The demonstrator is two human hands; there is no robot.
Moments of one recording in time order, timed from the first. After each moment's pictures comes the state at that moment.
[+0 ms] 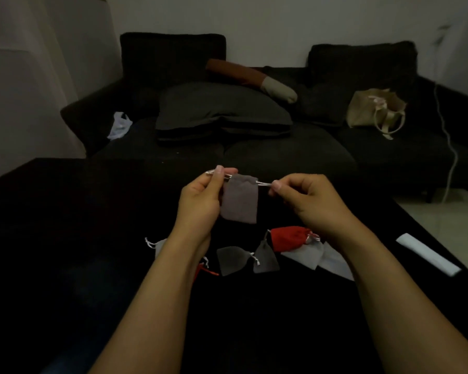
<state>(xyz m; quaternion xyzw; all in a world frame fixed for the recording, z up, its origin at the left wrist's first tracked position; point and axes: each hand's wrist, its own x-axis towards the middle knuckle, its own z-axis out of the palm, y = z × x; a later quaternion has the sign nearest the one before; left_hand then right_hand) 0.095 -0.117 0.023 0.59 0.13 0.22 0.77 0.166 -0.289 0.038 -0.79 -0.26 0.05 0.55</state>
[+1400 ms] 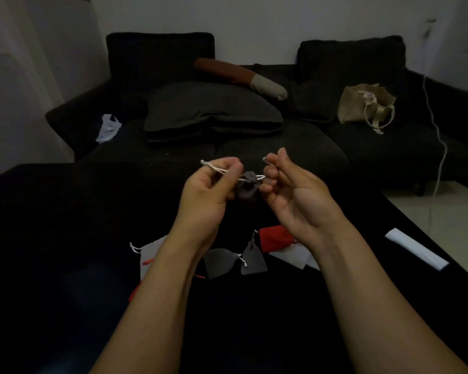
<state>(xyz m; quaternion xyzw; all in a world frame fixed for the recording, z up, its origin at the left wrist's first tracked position) 0.113 -0.149 0.028 0.60 0.00 0.25 0.76 0.167 -0.279 0.041 -0.37 -0.15 0.21 0.89</state>
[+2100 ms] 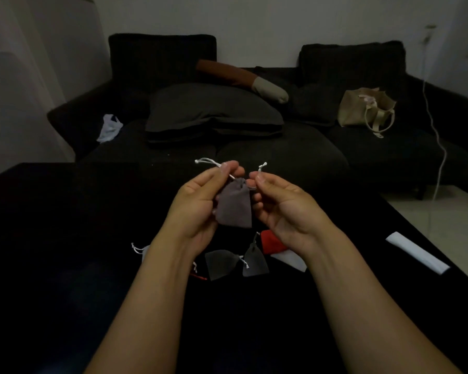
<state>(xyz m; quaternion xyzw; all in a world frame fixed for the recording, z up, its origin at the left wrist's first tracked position) 0.101 -0.139 0.038 0.47 0.04 0.16 0.87 0.163 -0.266 0.031 -0.48 -0.11 0.25 0.83</state>
